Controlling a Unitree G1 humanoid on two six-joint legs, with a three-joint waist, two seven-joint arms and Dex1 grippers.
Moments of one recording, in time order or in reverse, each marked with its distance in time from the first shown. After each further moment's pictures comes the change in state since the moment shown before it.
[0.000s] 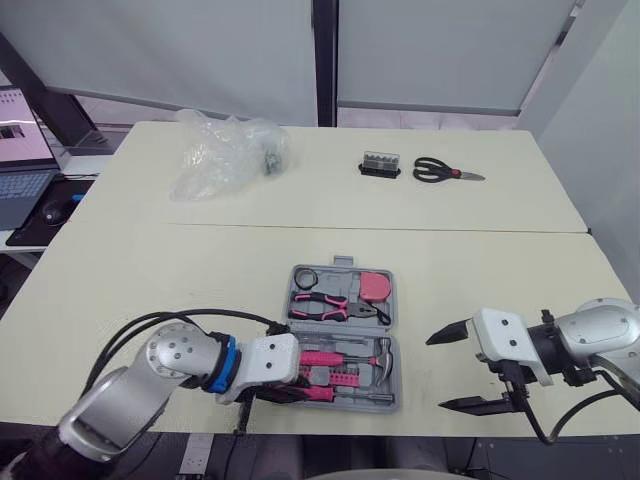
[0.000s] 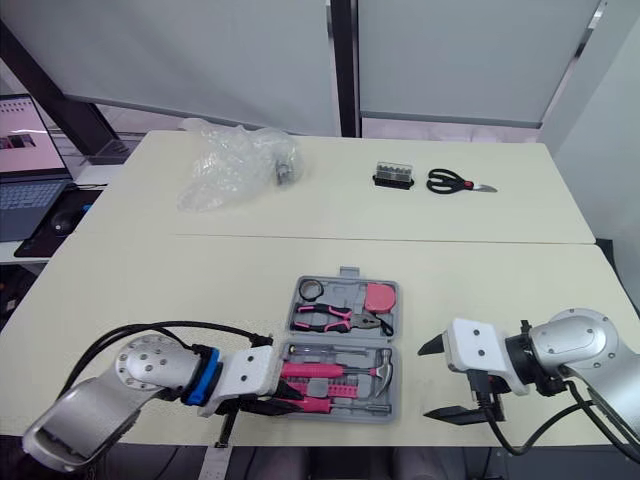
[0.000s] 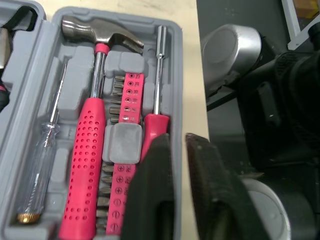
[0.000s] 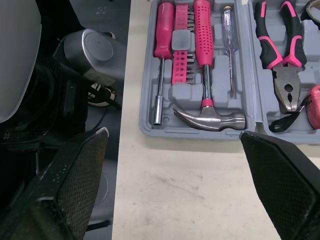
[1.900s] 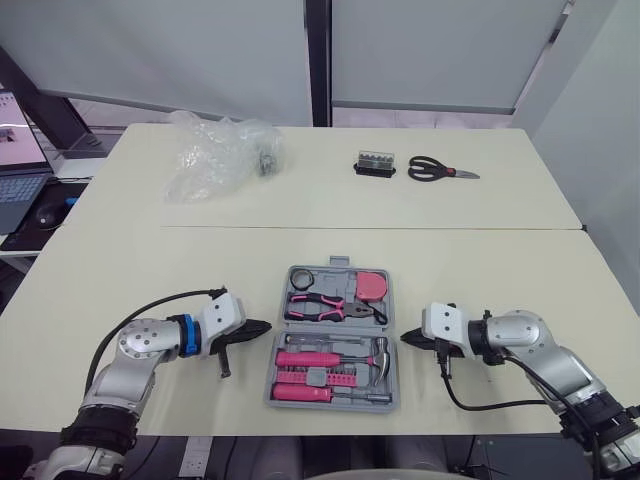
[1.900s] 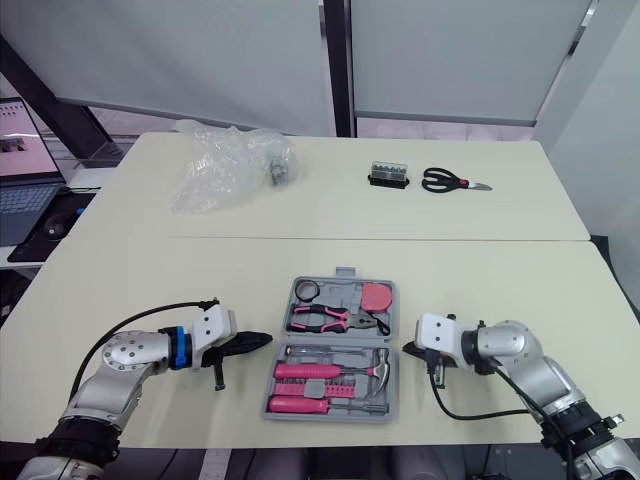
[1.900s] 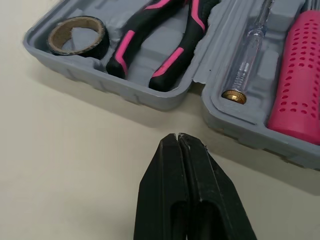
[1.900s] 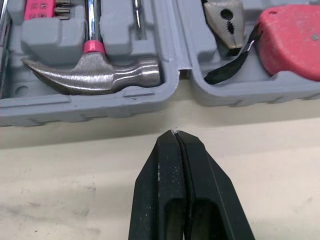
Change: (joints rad) left arm -0.102 -0.228 0.245 0.891 0.058 -0.669 0.007; right arm -0.164 0.428 0.269 0.652 -0.450 -0.422 -0.164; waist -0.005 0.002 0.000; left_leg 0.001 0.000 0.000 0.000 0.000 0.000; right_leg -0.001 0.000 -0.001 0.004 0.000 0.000
